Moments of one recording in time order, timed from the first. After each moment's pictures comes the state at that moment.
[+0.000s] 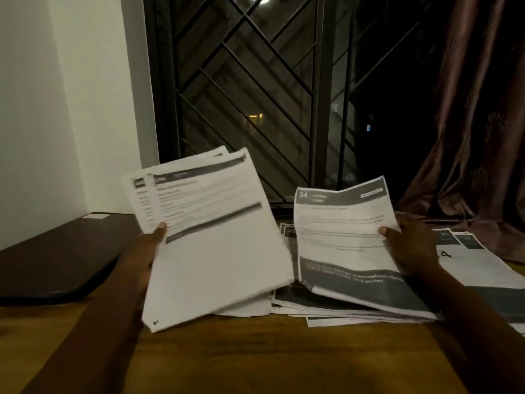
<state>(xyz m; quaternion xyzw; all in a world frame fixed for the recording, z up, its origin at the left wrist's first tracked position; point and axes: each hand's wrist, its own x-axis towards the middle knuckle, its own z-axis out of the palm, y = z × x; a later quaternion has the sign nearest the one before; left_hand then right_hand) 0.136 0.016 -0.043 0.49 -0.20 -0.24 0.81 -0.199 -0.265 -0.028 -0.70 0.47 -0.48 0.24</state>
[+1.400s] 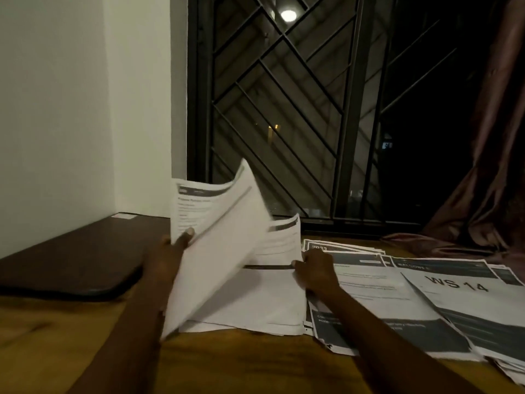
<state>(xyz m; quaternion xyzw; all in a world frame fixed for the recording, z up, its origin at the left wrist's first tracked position) 0.165 0.025 -0.047 0.71 -0.21 -0.04 0.67 -0.033 -0.171 -0.046 -0.81 0.42 -0.30 0.28</state>
